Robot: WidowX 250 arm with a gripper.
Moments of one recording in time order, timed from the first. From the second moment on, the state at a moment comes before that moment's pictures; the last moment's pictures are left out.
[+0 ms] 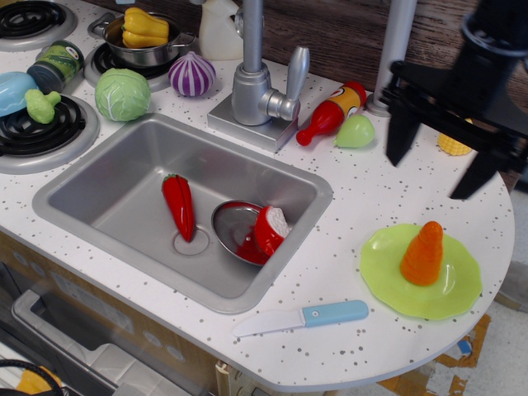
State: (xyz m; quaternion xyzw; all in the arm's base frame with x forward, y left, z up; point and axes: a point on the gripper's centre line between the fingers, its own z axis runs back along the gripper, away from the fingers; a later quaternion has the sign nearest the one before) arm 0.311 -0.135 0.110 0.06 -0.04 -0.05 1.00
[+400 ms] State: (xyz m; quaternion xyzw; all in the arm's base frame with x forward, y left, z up) arm 0.313 -0.163 0.087 0.03 -0.07 -0.02 1.00
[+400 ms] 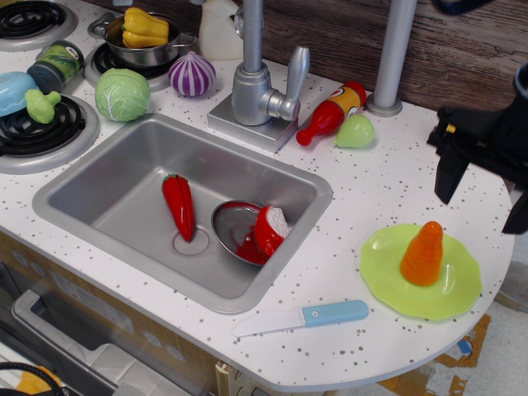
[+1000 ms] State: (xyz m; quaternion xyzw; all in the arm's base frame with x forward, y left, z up) arm 0.304 -0.145 0.055 0.01 -0.06 0.02 1.00
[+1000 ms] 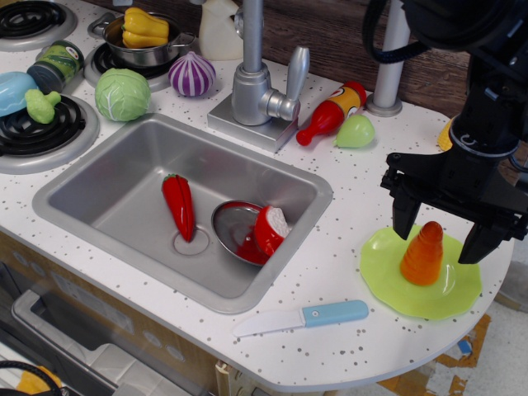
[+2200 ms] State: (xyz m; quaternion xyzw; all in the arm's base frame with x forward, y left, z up) arm 0.312 -0.133 0.067 0.00 -0.04 0.04 1.00
